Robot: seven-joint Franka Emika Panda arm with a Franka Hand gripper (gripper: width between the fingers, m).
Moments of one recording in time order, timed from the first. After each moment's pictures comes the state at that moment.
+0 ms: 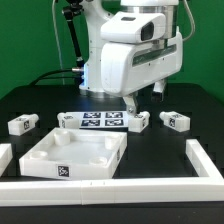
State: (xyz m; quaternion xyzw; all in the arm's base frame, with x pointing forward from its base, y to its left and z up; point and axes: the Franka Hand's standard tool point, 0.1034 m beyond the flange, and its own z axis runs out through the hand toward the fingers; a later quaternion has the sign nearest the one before) arm 0.561 0.056 0.115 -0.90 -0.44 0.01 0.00
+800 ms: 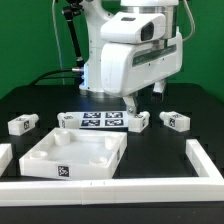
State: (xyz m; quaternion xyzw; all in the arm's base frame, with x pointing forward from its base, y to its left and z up) arm 0.557 0.053 0.115 -0.89 -0.46 0.01 0.00
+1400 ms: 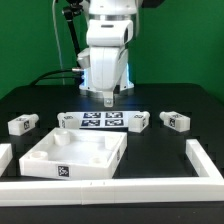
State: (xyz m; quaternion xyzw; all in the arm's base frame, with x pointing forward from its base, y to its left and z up) arm 0.446 -0.012 0.093 -0.72 -0.70 0.02 0.01
